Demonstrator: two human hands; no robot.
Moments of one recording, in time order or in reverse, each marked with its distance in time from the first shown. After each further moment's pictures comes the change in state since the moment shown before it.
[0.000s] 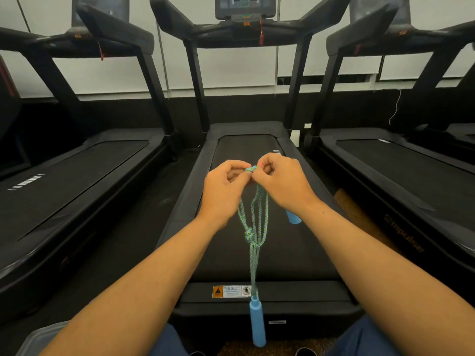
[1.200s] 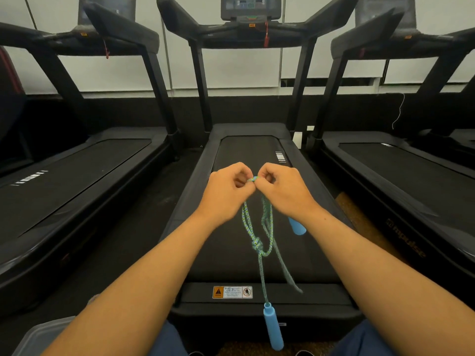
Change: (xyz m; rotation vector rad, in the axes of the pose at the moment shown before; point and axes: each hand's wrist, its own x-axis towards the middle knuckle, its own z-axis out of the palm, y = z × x) left_hand 0.007 -0.003 -0.017 0.418 -0.164 0.113; right_hand -0.005 0.006 0.007 -0.048 -0.062 -0.017
